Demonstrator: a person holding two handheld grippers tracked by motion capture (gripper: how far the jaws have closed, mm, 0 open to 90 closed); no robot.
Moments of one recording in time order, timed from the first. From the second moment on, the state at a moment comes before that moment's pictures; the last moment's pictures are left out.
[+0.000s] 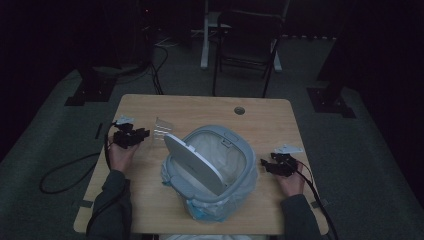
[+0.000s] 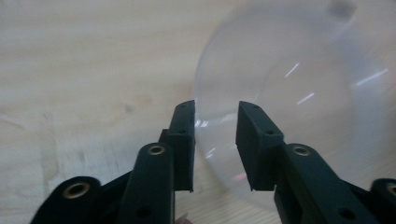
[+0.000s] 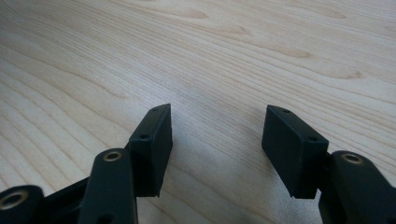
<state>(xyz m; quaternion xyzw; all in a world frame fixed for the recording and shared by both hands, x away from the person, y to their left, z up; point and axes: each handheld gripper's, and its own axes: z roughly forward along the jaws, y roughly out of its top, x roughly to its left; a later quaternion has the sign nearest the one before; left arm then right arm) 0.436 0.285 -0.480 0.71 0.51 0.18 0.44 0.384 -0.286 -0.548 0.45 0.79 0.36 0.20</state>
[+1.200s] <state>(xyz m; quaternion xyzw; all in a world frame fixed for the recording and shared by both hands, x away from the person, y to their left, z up) 0.469 0.247 -0.470 0.76 0.46 0.19 0.42 0.384 -0.286 -0.548 0.45 0.79 0.36 0.20</state>
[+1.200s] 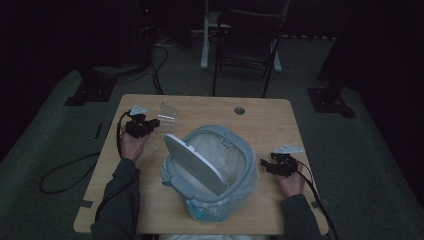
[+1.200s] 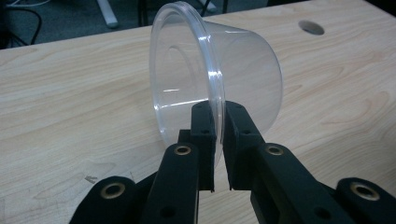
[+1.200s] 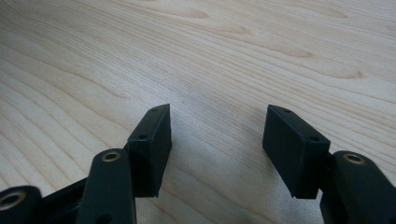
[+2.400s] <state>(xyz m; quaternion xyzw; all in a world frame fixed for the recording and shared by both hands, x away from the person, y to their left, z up) 0.442 0.256 -0.404 0.76 0.40 0.18 0.48 0.385 -0.285 -0.549 0.44 0.80 0.36 0.20</state>
